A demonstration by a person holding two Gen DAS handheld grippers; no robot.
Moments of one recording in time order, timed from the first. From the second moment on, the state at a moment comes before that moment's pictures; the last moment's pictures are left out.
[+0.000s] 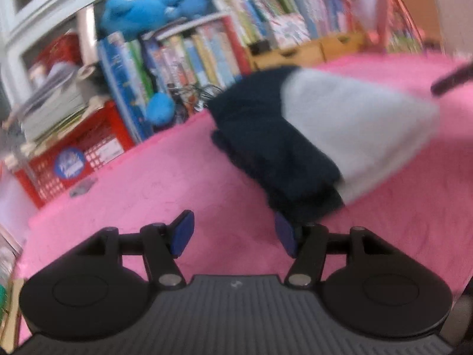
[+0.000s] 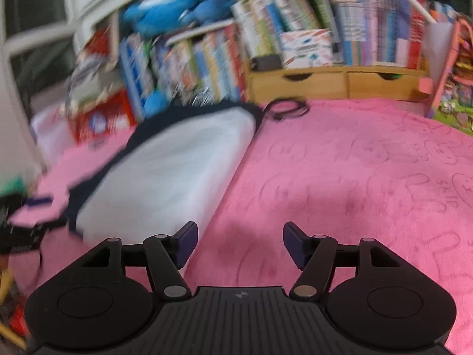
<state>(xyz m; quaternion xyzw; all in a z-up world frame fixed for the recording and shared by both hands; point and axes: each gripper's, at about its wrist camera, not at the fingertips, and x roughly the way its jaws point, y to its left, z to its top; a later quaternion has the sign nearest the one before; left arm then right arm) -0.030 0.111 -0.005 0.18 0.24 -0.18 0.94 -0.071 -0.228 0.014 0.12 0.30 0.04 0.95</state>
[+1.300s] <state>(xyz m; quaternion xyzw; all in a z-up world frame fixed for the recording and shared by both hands) 0.244 -0.090 0.007 -0.02 0.38 -0.14 0.91 0.079 -0.222 -0.024 0.21 0.31 0.10 0.92</state>
